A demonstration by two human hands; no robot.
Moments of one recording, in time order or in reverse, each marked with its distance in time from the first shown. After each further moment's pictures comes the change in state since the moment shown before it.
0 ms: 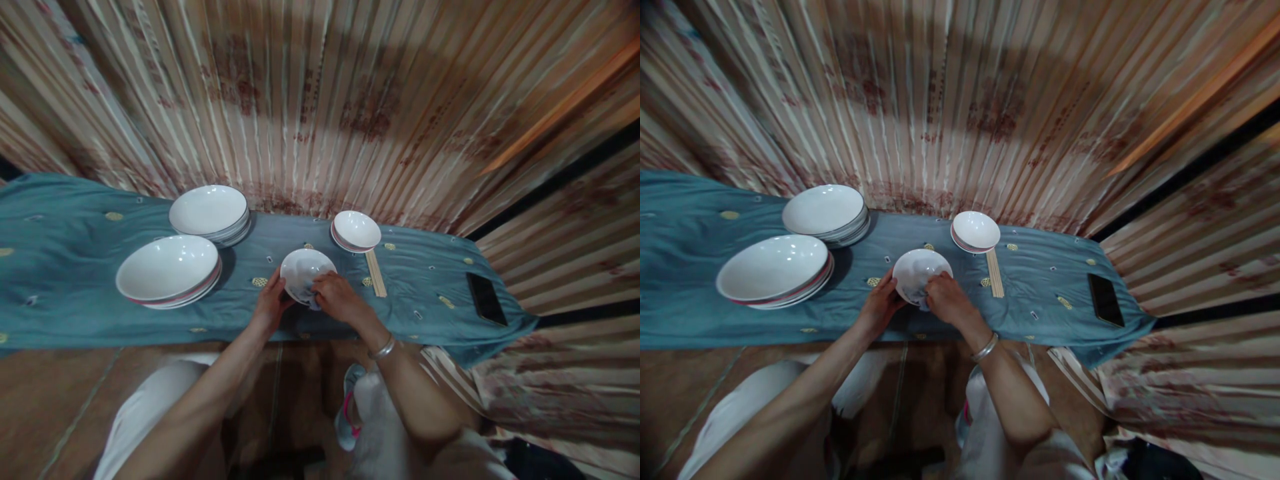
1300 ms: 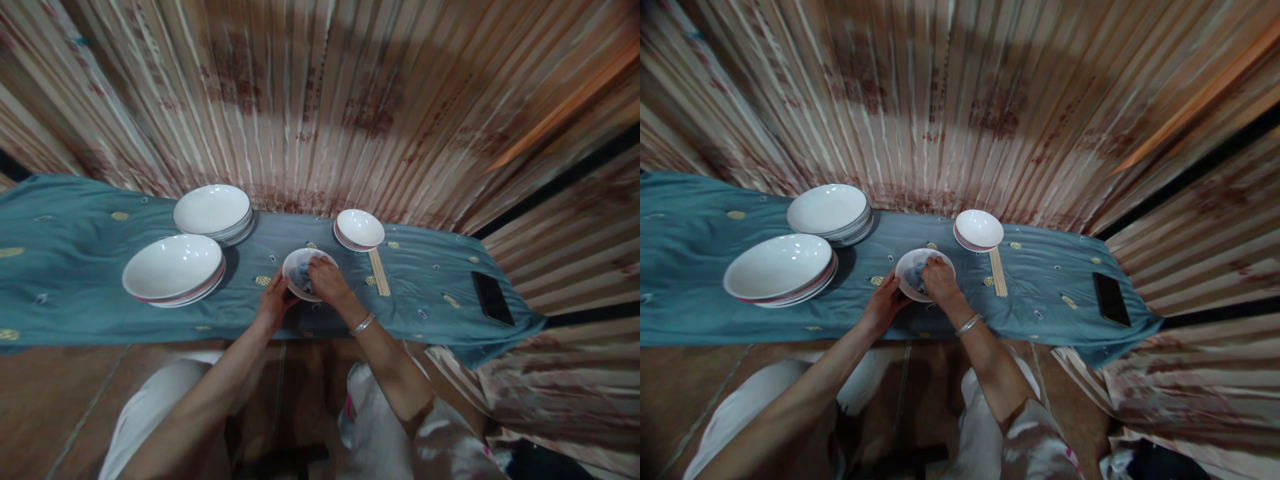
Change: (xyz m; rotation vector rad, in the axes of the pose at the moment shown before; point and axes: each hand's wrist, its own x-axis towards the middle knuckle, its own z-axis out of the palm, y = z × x) left_hand -0.001 0.000 0.000 -0.011 -0.009 0.004; right_hand 0.044 0.002 0.014 -0.166 0.039 0.103
